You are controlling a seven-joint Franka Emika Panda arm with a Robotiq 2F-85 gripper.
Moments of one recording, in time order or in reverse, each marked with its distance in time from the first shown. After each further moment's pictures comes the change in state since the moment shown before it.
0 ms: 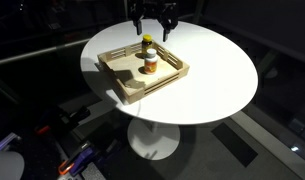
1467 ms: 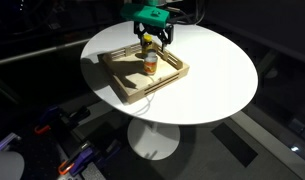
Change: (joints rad) arm -0.017 0.256 0.088 0.119 0.083 0.139 -0.010
